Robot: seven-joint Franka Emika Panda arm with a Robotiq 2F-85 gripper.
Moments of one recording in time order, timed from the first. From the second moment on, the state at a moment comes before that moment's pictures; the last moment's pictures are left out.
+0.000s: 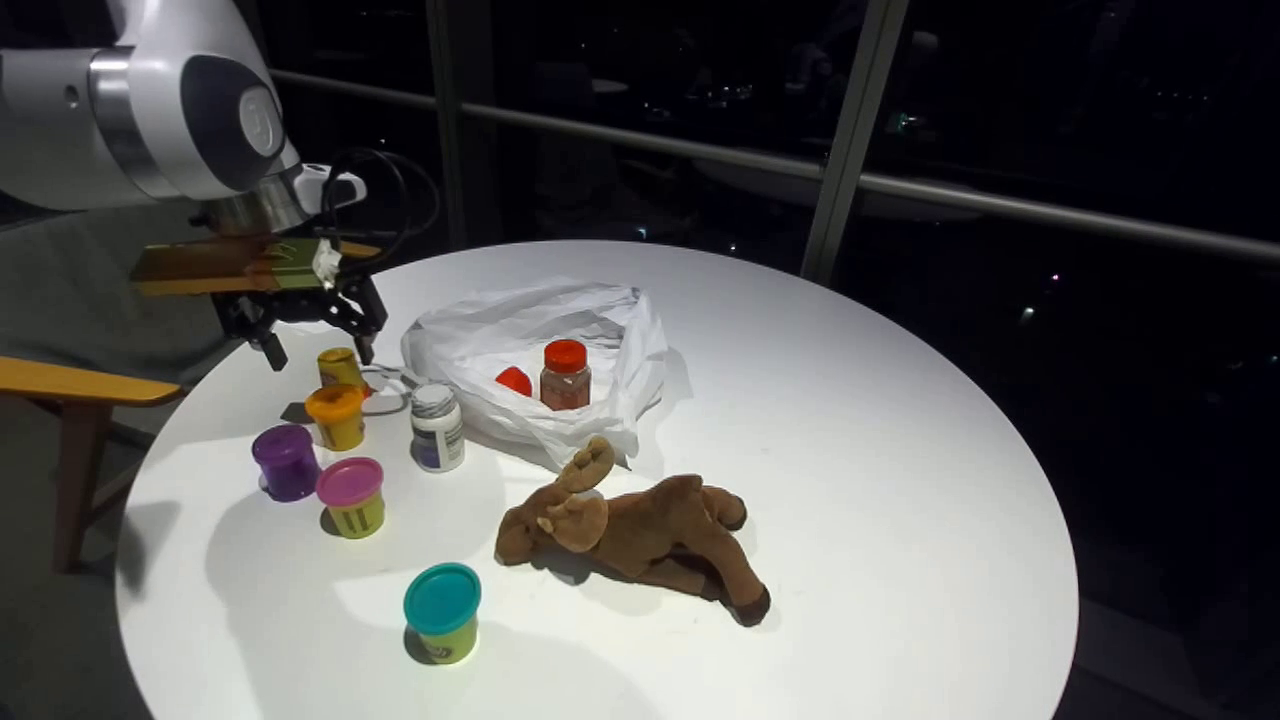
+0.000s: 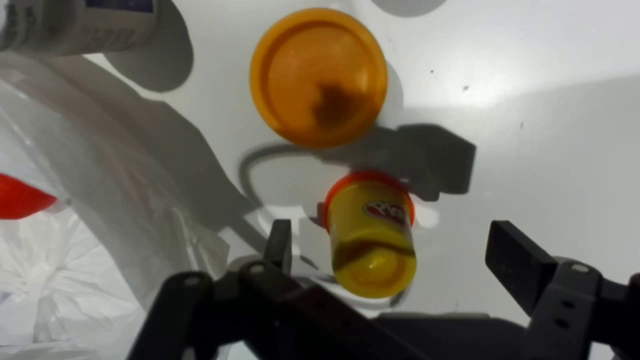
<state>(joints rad) 0.47 0.65 0.05 -2.00 -0.29 2.73 0.15</state>
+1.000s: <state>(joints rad) 0.45 0.73 0.04 -1.90 -0.28 2.68 0.15</state>
